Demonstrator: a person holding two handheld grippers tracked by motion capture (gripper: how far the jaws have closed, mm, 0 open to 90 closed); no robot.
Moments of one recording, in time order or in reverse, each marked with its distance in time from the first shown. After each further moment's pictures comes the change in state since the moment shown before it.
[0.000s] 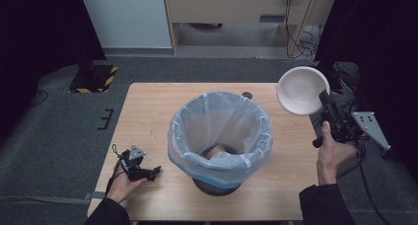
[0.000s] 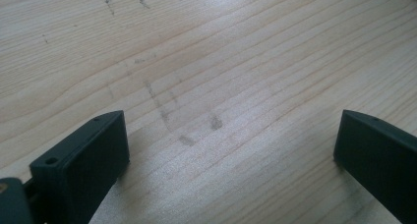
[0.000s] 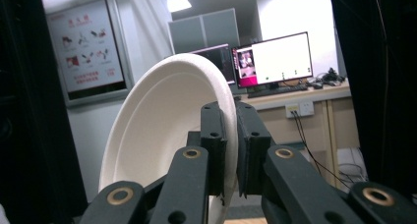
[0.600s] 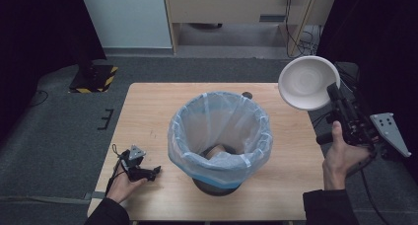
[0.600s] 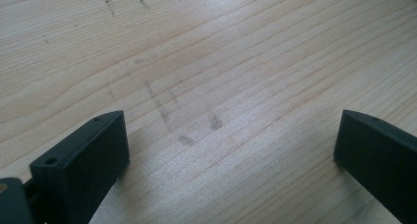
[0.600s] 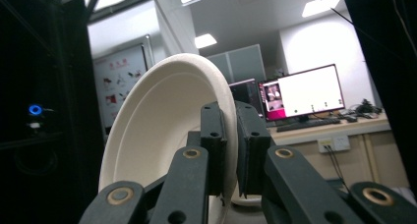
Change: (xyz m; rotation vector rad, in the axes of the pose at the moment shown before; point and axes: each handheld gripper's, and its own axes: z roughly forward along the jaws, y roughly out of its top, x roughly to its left) left arm 0.000 0.000 0.000 0.000 0.000 0.000; right arm 0.015 0.038 -0.016 -0.137 0.114 0.050
